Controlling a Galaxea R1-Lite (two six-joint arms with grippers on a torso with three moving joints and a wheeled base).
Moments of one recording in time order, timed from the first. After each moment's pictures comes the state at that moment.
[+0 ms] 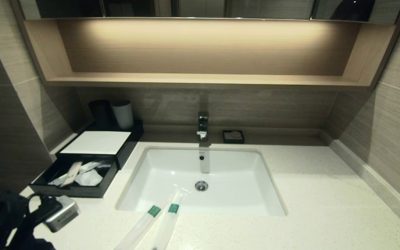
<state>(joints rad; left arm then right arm) -0.32 1.16 -0.42 0.17 -0.26 0.05 0.00 0.00 0.00 -0.01 -0.01 0.03</state>
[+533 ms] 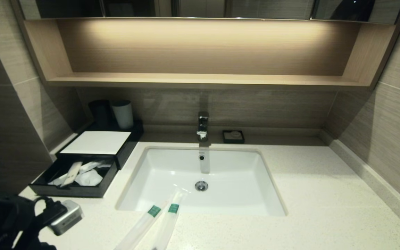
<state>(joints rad) -0.32 1.20 -0.40 0.16 -0.26 0.05 0.00 0.00 0.00 -0.01 -0.01 0.03</state>
